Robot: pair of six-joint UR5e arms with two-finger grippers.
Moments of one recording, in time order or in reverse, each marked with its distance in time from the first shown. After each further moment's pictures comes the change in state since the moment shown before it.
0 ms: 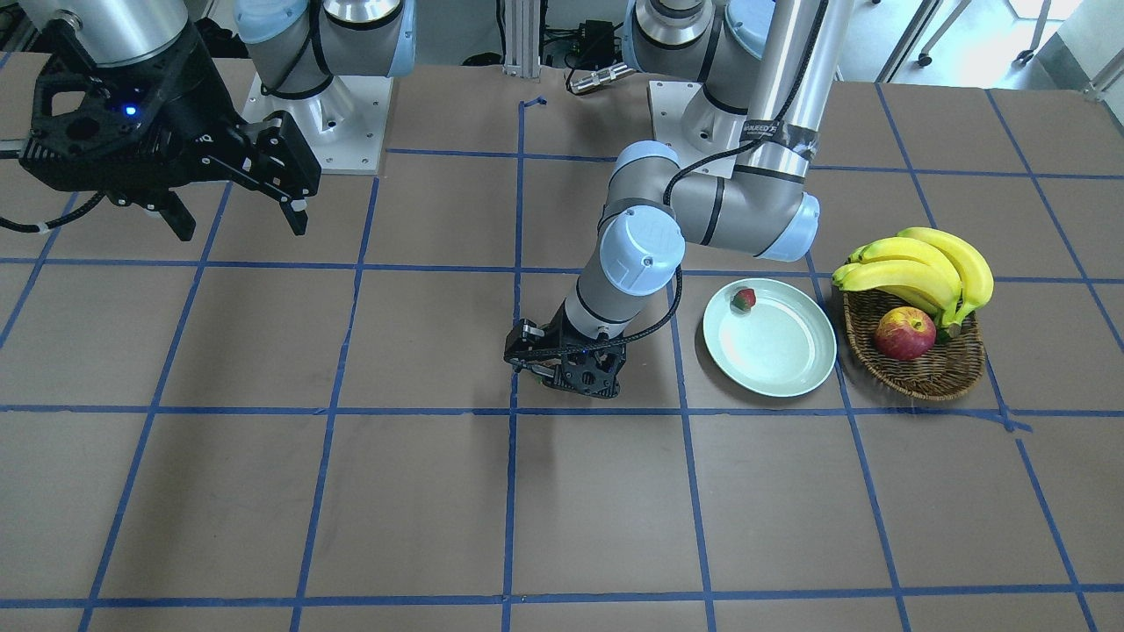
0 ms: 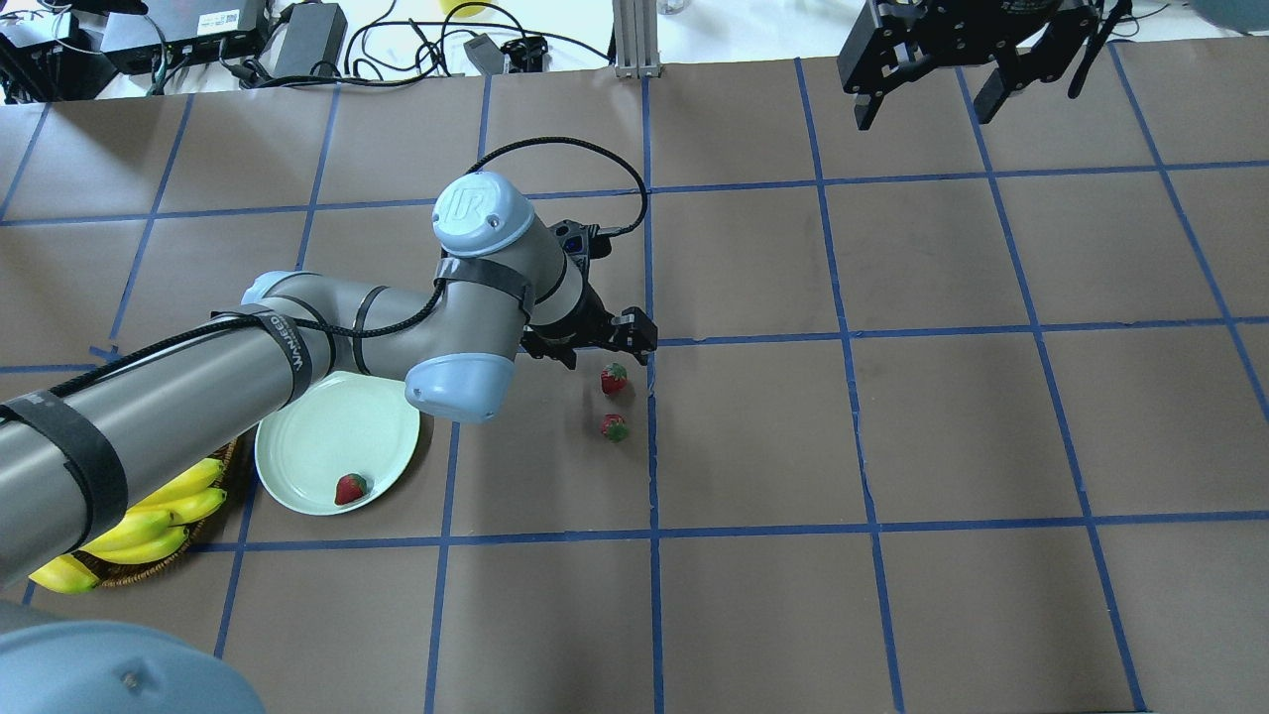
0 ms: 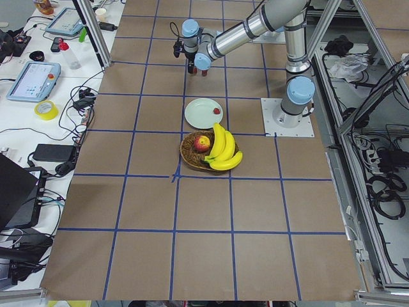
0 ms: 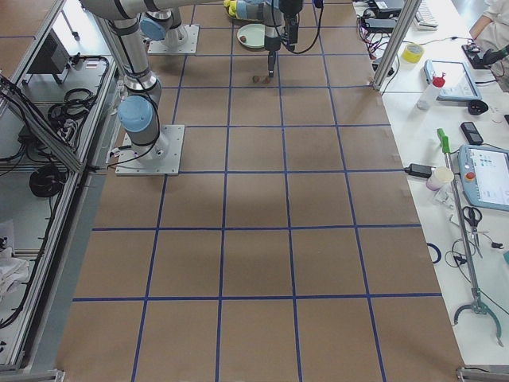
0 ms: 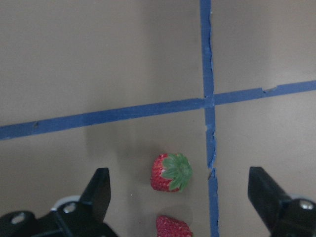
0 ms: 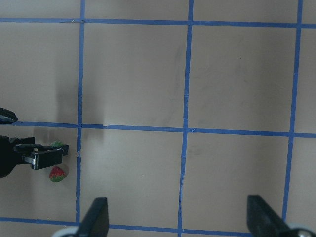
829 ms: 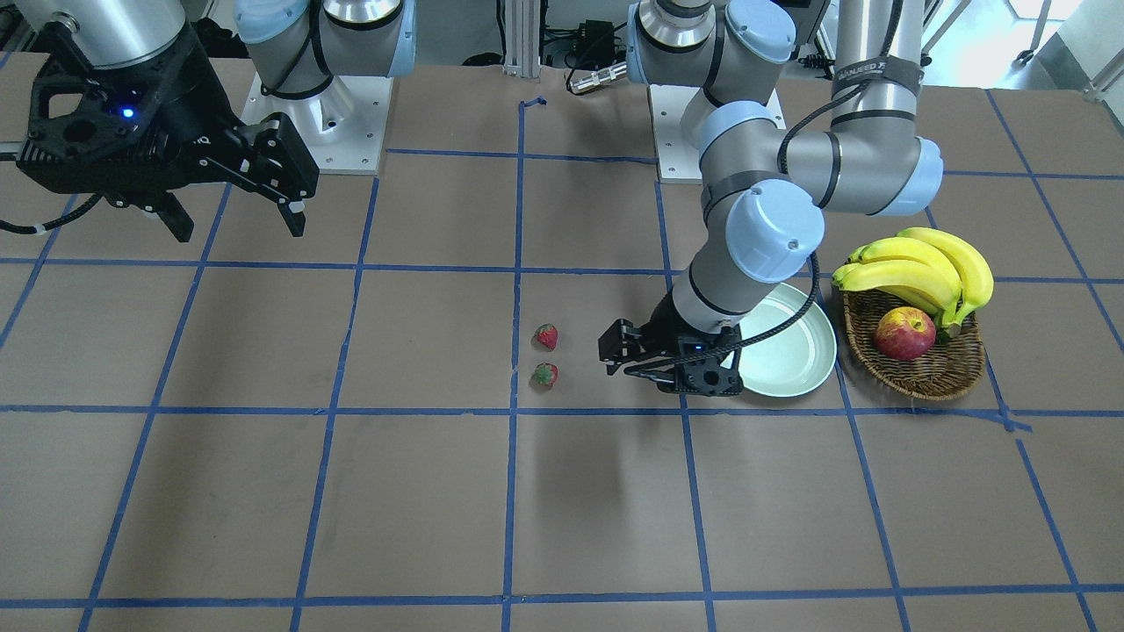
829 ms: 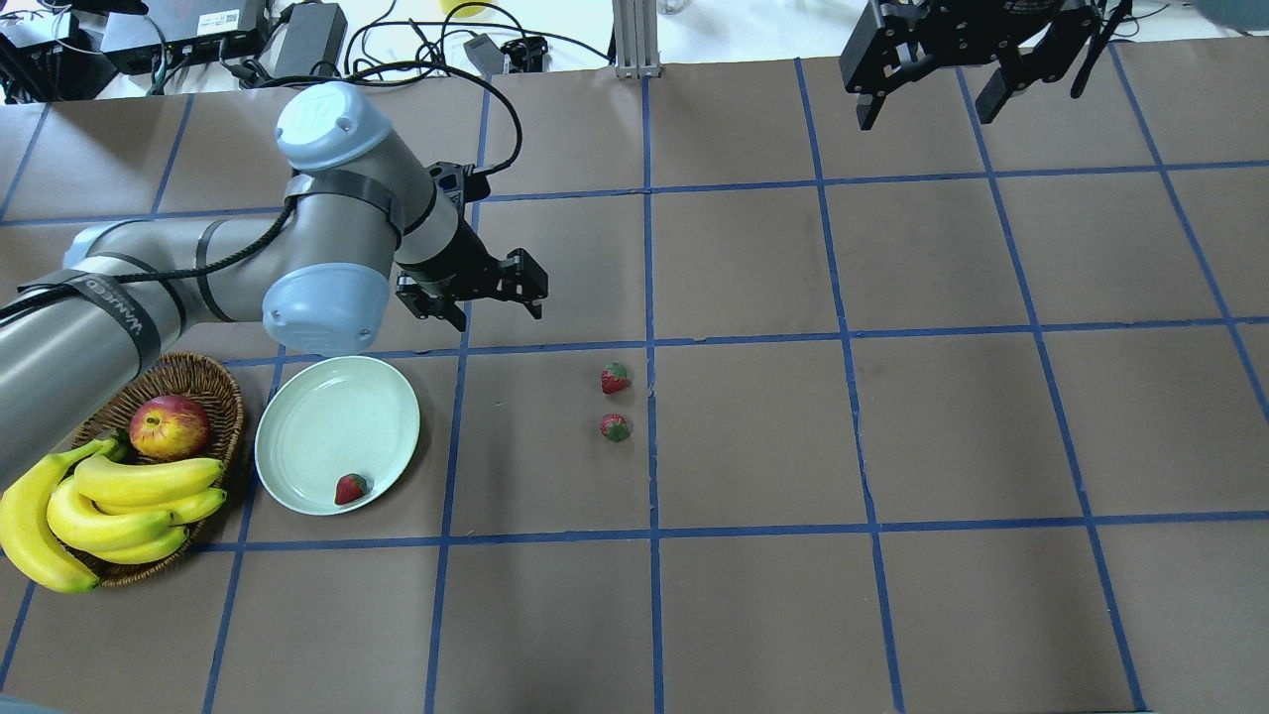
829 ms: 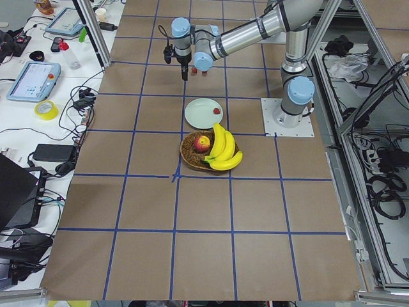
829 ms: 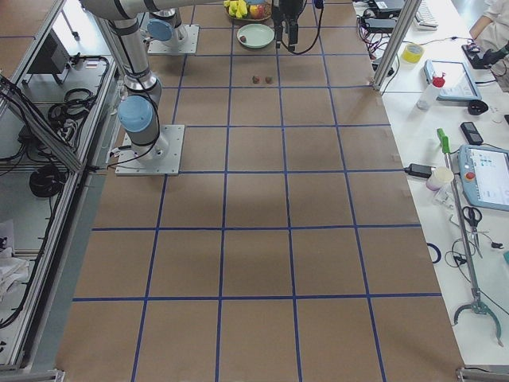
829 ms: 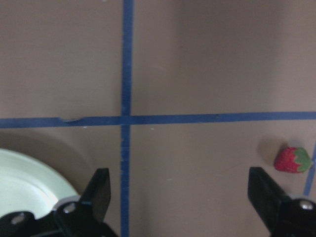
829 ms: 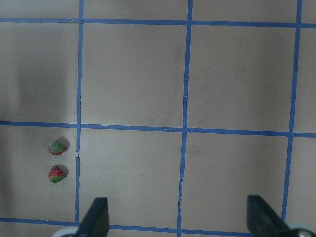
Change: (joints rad) left arm 0.152 0.135 0.064 -0.243 0.042 0.036; right arm -0.003 0.001 0.001 0.000 0.000 -0.001
